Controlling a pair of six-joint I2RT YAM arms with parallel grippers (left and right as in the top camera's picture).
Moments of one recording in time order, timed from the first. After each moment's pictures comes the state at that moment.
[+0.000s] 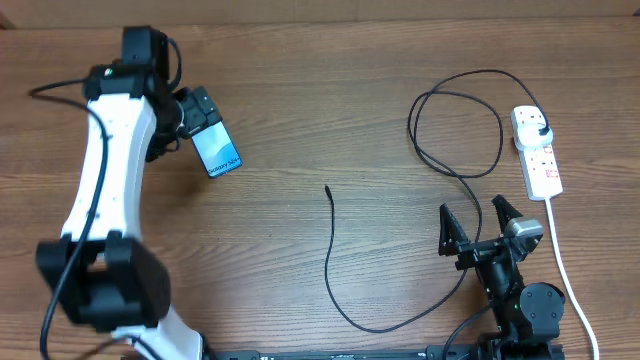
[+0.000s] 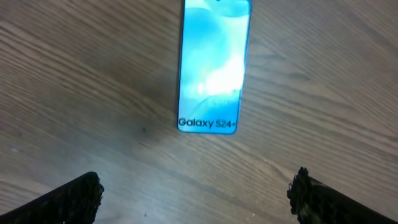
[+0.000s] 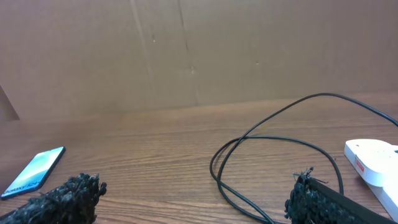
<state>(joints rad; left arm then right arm) 0.04 1.84 1.71 -1.18 0.00 -0.53 0.02 0.01 0.02 -0.02 -0.20 0.17</state>
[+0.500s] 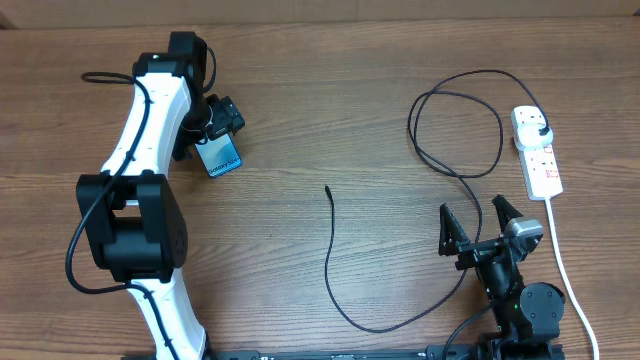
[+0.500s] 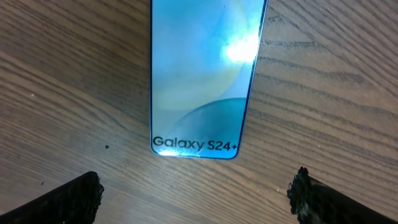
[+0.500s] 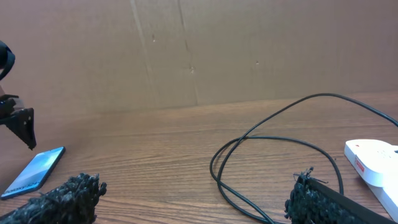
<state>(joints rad) -0.02 2.10 1.79 -1.18 -0.01 -0.58 0.02 0.01 0.02 -0.02 -0.20 0.17</state>
